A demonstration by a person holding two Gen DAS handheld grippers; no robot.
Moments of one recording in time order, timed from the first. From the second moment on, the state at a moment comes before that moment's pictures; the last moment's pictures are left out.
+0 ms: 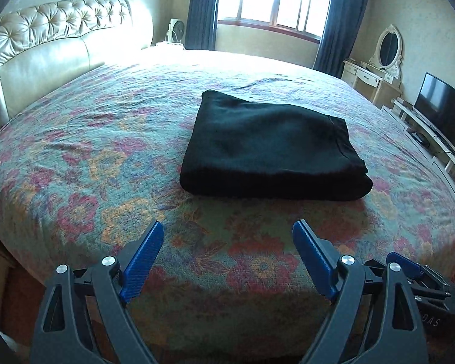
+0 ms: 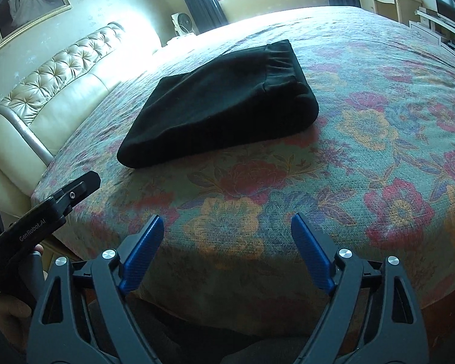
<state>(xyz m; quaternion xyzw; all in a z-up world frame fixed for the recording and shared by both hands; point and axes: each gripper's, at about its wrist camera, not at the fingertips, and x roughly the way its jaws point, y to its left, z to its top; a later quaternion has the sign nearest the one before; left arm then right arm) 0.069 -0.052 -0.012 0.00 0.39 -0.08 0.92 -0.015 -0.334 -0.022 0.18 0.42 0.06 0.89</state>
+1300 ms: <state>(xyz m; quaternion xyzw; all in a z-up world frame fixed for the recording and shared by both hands) 0.075 -0.042 -0.011 0.03 0.36 -0.05 0.93 0.005 -0.335 0.022 0.13 0.38 0.05 0.91</state>
